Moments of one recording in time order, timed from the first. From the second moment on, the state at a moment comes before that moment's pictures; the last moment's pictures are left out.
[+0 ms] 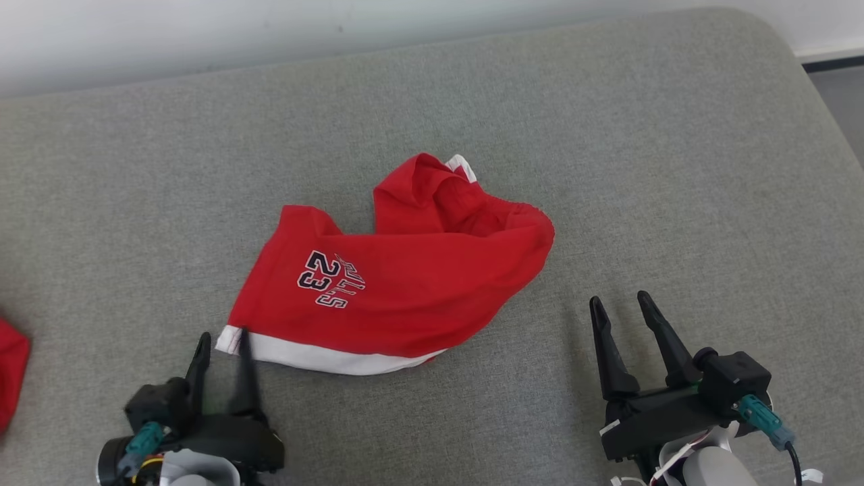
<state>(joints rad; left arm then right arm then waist) -0.29 0.05 -0.01 0.54 -0.24 -0.06 -0.26 -0.19 -0.13 0.12 0.29 0.28 0.13 -0.26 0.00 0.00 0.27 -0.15</state>
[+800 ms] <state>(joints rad) -0.12 0.05 -0.04 0.41 -0.29 -0.01 -0.26 -0.17 -0.12 0.15 0.32 0.31 0.13 -0.26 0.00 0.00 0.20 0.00</state>
